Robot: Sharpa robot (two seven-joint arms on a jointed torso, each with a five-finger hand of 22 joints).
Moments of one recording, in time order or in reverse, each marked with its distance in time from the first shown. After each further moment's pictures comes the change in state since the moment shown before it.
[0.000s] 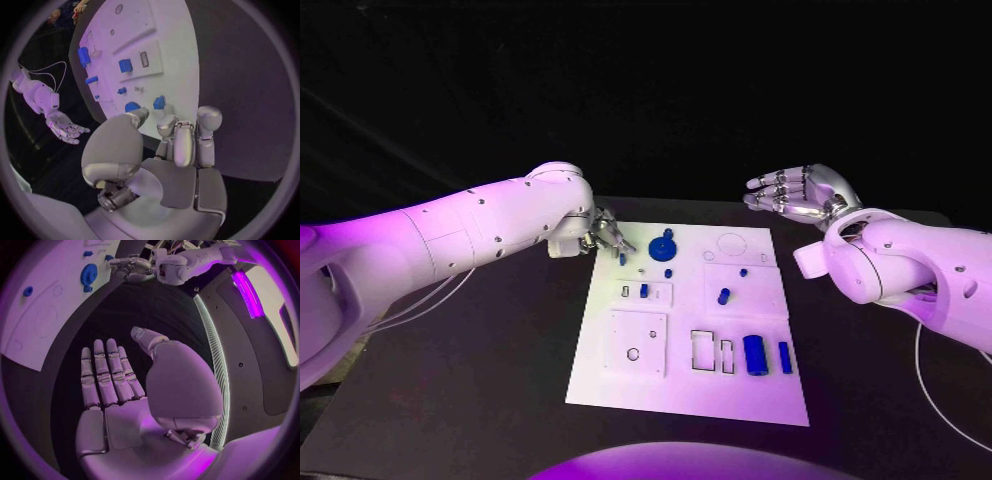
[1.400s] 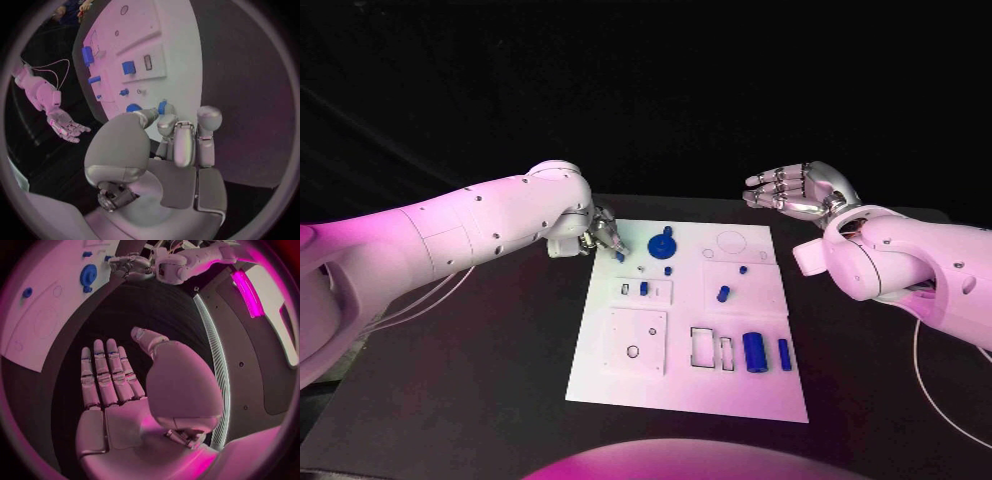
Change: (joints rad) left arm -0.002 -0.001 -0.001 -0.003 0.042 0.009 -0.002; left_hand 0.169 0.061 0.142 -0.053 -0.002 0.007 -0.014 0.042 0.008 -0.007 -0.007 0.000 -0.016 0.000 0.000 0.003 -0.002 0.000 0.000 0.000 0.000 0.001; right arm 0.000 0.002 0.000 -0.002 0.005 0.004 -0.002; right_hand -0.004 0.004 0.000 0.000 0.000 -0.002 -0.002 0.000 -0.001 0.000 0.000 -0.004 0.000 0.000 0.000 0.000 -0.003 0.000 0.008 0.000 0.000 -0.002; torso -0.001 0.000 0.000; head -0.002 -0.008
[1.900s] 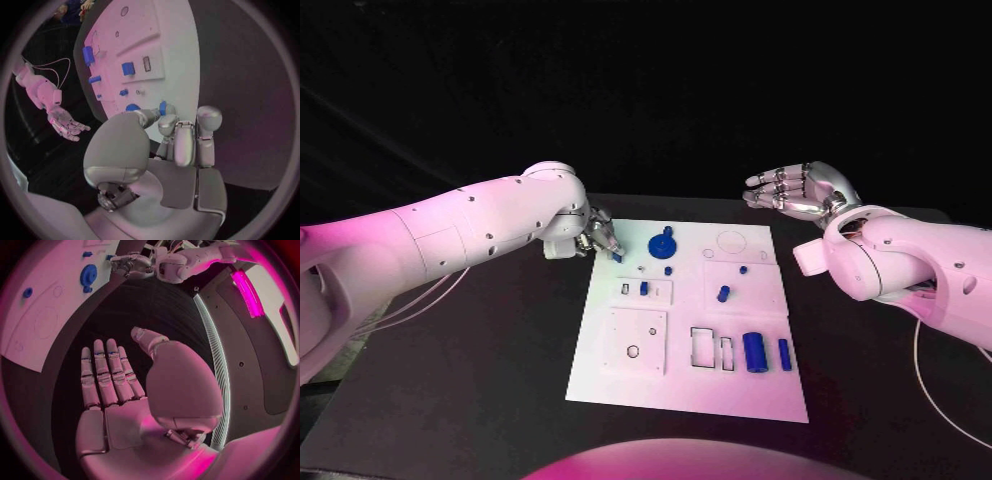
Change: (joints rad) left arm -0.003 -0.023 0.000 0.017 0.022 -0.005 0.001; left_hand 0.015 -0.020 0.110 0.014 -0.007 -0.016 0.005 0.044 0.022 0.000 0.000 0.000 -0.005 0.000 0.000 0.000 0.000 0.000 0.000 0.000 0.000 0.006; right arm 0.000 0.000 0.000 -0.001 0.001 0.002 0.000; right_hand 0.000 0.000 0.000 0.000 0.000 0.000 0.000 0.000 0.000 0.000 0.000 0.000 0.000 0.000 0.000 0.000 -0.001 0.000 0.000 0.000 0.000 -0.001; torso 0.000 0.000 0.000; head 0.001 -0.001
